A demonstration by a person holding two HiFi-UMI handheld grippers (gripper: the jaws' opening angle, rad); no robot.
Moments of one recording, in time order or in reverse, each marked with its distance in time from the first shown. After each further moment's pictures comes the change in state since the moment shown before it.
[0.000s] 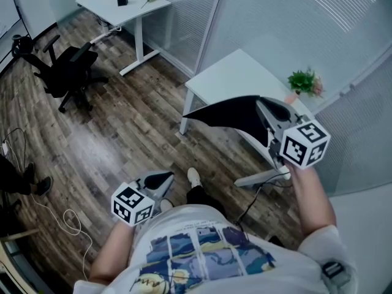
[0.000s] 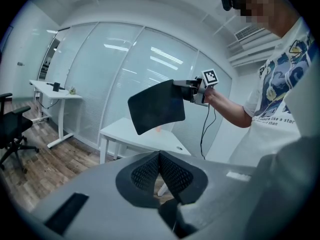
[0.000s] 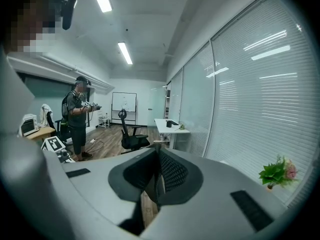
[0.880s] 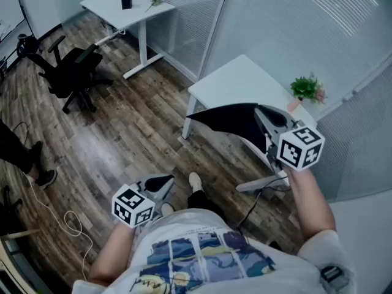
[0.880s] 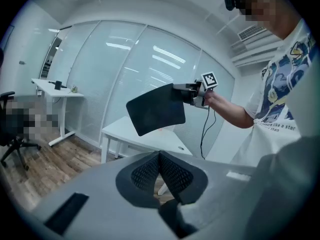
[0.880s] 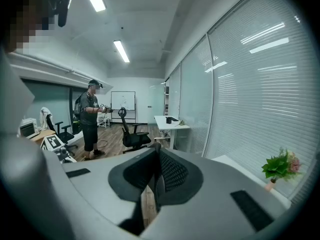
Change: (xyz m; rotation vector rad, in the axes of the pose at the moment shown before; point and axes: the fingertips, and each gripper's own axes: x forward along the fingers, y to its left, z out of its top) left arm -0.002 0.007 0.002 -0.007 0.010 0.013; right arm 0.014 -0.006 -0.018 0.040 0.040 0.007
